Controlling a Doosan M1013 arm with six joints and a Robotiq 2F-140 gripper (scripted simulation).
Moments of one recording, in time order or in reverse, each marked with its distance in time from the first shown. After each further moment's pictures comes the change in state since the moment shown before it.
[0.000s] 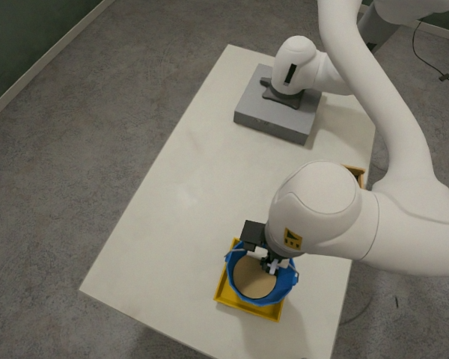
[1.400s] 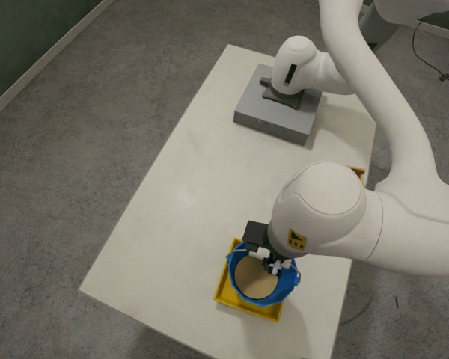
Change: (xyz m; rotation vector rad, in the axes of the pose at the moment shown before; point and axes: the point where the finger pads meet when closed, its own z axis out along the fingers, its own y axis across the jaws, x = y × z) arm -0.005 0.001 0.000 0.000 0.000 -0.001
